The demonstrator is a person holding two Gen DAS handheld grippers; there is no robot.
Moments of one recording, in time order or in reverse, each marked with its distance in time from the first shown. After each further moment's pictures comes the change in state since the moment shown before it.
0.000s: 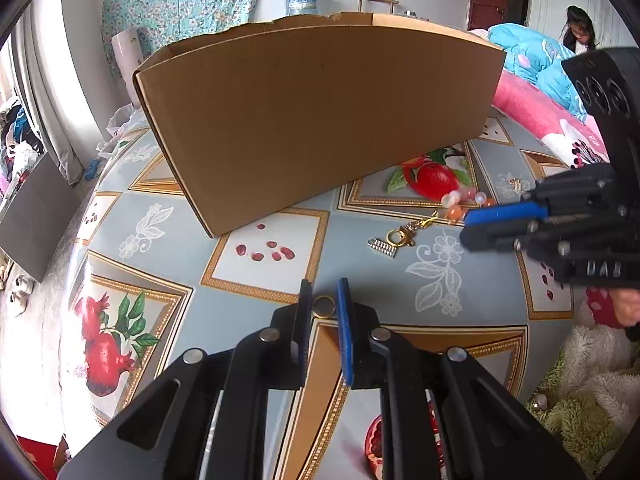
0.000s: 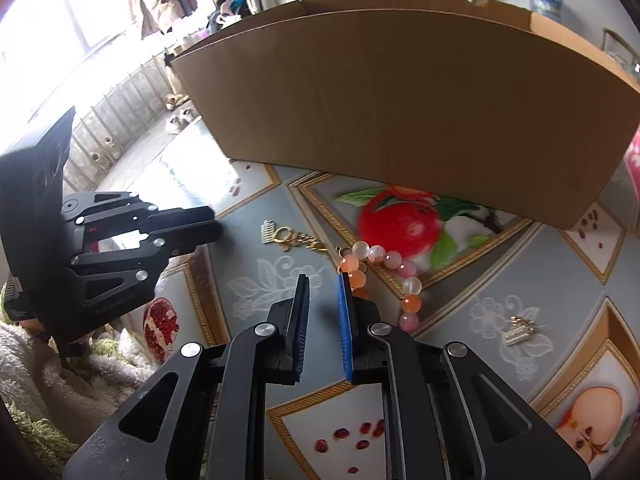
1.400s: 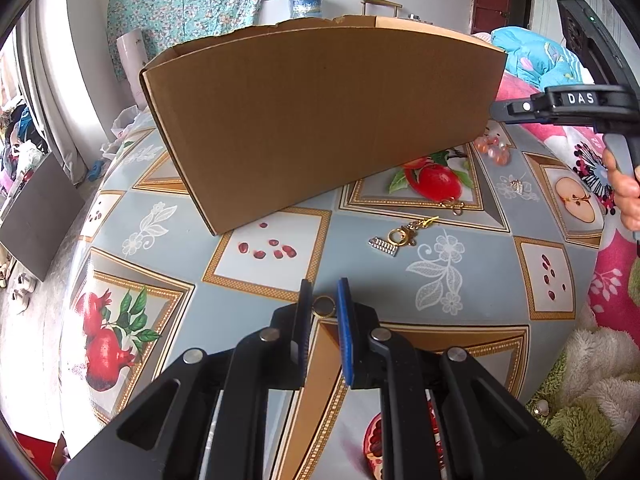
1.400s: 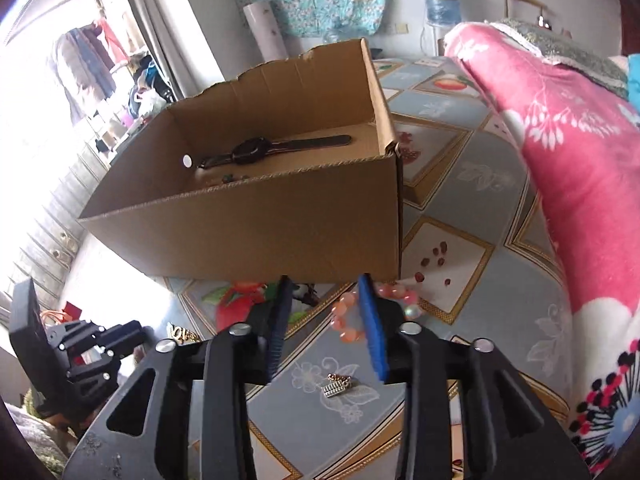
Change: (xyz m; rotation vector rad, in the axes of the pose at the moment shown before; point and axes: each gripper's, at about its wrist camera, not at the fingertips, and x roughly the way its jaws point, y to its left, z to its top) left arm -0.002 -0.001 -0.004 -0.010 -0.012 0.014; right arm -0.057 -0.098 0.024 0.257 -0.140 -0.149
